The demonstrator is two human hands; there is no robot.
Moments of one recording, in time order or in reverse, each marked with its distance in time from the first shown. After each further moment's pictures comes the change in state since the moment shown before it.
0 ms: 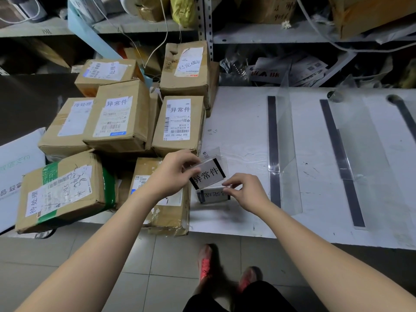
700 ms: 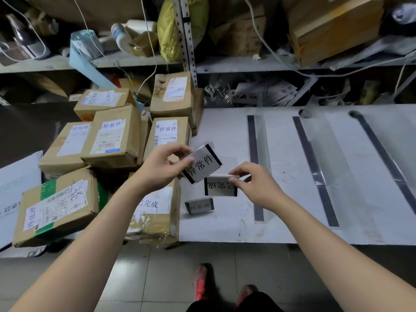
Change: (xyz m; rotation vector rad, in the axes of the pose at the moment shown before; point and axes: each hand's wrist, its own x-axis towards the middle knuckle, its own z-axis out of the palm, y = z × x) left_hand 0.003 0.072 -0.043 -0.307 0.019 -0.018; right_hand -0.050 -0.048 -0.097 0.022 0.123 -0.174
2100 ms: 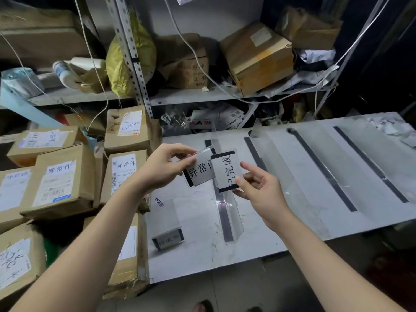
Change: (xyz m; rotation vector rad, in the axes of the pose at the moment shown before) left_hand 0.081 0.073 0.032 -0.016 -0.159 0.178; right_hand -0.048 -0.032 -0.073 0.634 0.458 0.167
